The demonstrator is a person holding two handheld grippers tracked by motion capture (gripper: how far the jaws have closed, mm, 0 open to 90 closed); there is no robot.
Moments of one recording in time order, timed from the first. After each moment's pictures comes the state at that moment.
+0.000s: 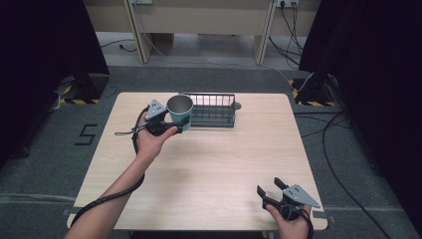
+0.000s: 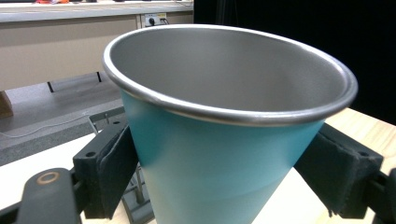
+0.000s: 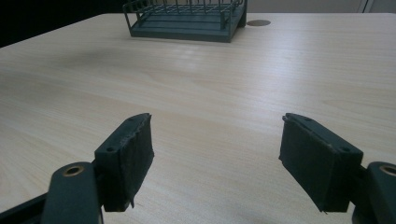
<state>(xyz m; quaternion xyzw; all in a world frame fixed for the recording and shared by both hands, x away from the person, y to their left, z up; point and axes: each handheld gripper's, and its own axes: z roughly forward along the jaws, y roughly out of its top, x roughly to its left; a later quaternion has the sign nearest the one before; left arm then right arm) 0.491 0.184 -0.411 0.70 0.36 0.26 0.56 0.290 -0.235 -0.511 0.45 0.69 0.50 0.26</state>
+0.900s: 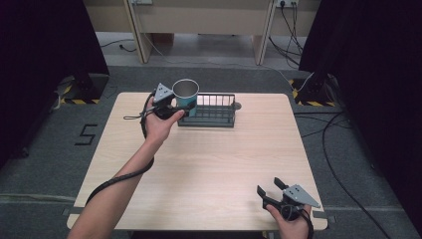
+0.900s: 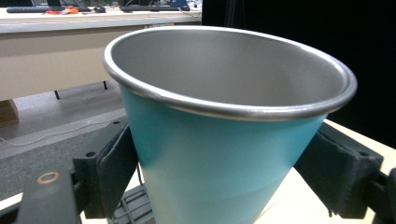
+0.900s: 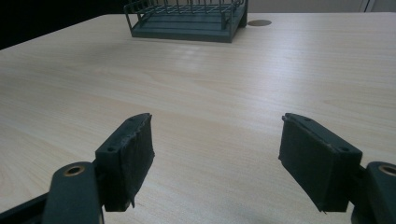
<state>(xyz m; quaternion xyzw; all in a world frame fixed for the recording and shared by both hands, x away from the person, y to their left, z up) 0.532 0.167 -0.389 0.69 0.37 0.27 0.57 0.290 -0.236 -0.511 0.46 0.69 0.50 0.26</state>
